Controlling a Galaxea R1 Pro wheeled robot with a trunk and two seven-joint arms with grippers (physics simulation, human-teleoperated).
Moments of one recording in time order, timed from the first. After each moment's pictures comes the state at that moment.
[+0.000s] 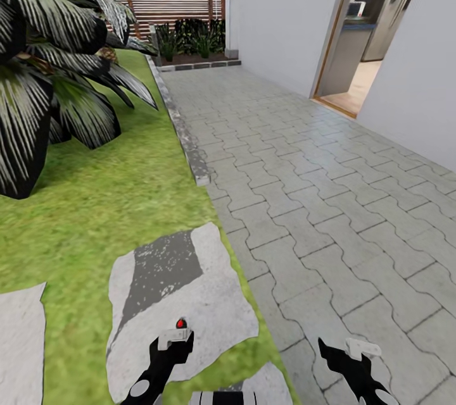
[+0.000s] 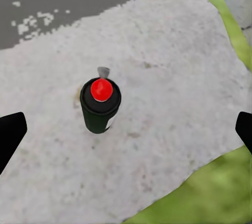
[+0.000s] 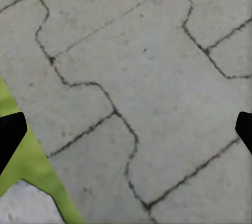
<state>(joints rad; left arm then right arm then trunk) -0.36 -0.07 -0.18 -0.51 0.20 -0.25 0.03 -0.23 -0.03 -0.32 -0.78 0.00 -0.02 0.14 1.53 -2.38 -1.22</state>
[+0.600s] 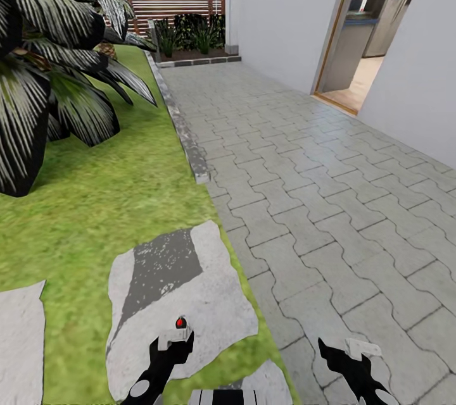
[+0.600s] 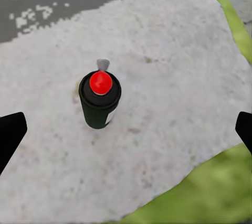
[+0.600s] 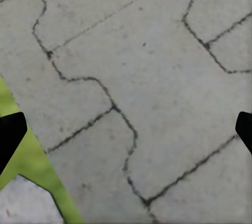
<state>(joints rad) -0.36 -0.07 -0.18 -0.51 0.20 -0.26 0.03 -0.23 -0.03 -0.32 -0.78 0.00 -0.02 0.14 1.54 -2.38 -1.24</state>
